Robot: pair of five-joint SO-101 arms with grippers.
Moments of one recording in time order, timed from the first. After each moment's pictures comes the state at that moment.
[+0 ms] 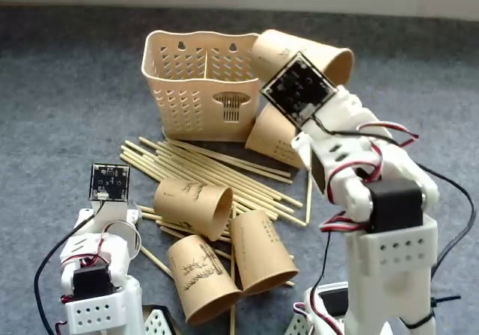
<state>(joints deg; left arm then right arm) -17.3 -104.1 96.0 64.0 -8.6 -15.3 -41.1 9.4 72.4 43.6</state>
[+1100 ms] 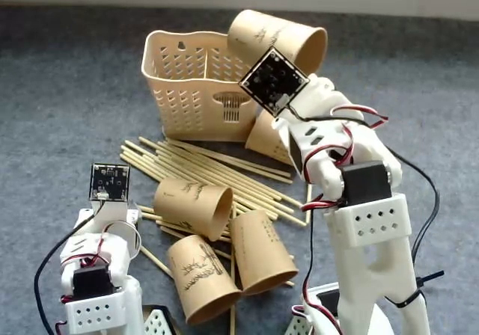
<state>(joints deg) -17.3 -104.1 96.0 64.0 -8.6 -18.3 -38.8 19.4 53.8 44.4</state>
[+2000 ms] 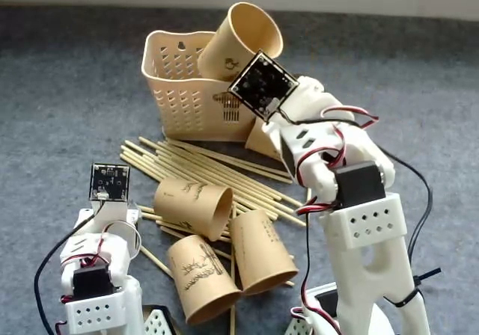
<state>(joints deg) -17.3 -104.1 96.0 64.0 -8.6 -21.1 -38.8 19.4 53.8 43.5</state>
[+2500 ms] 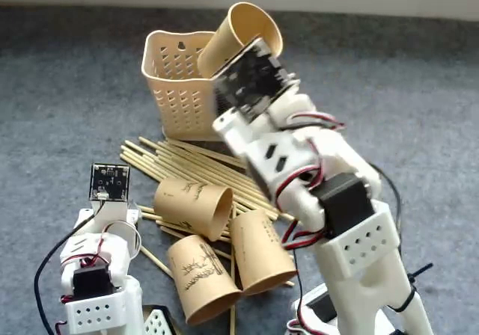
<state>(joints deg) -17.3 -104.1 96.0 64.0 -8.6 -37.5 -38.6 9.4 53.8 23.6</state>
